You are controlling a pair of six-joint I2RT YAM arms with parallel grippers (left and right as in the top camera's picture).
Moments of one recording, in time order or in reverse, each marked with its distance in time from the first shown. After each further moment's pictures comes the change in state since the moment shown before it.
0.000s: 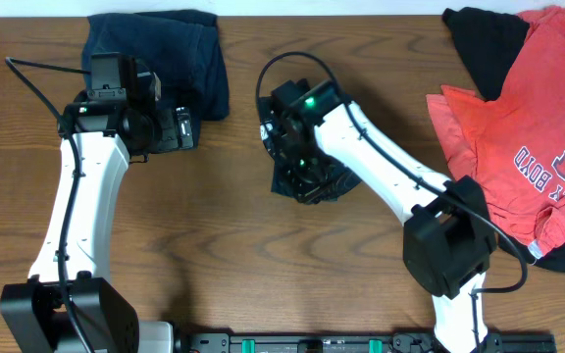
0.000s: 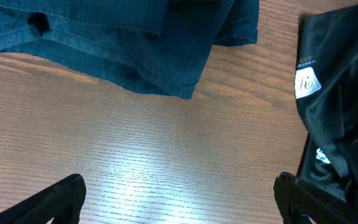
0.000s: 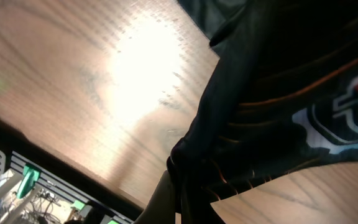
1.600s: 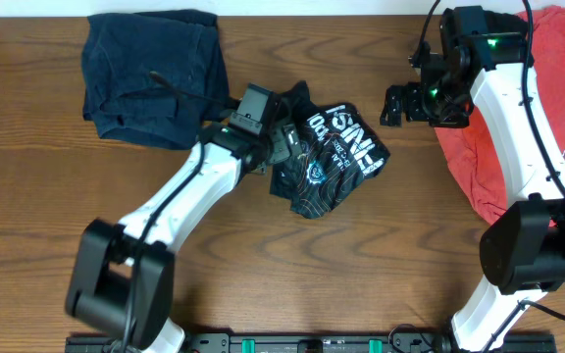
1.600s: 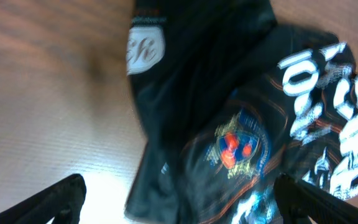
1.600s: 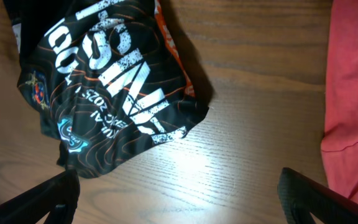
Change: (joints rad) left arm -0.508 0.161 -0.146 0.393 -0.060 -0.637; right arm -0.592 -0.162 0.000 0.138 -0.015 0.000
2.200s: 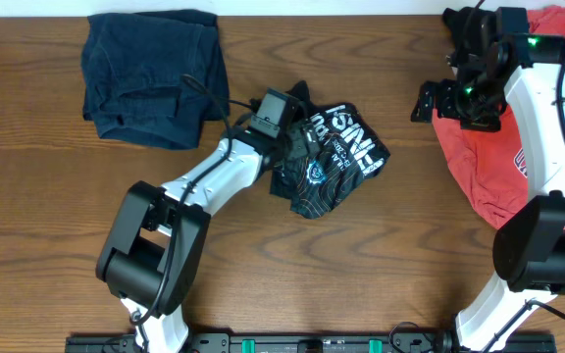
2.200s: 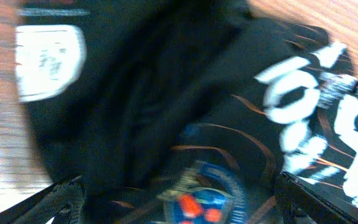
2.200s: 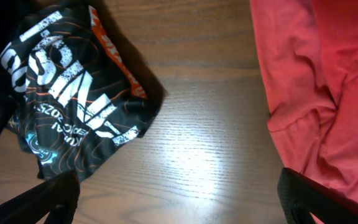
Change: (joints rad) left arm -0.045 0.165 -0.002 0.237 0.072 -0.027; right arm -0.138 0.000 0.000 -0.024 0.014 -0.001
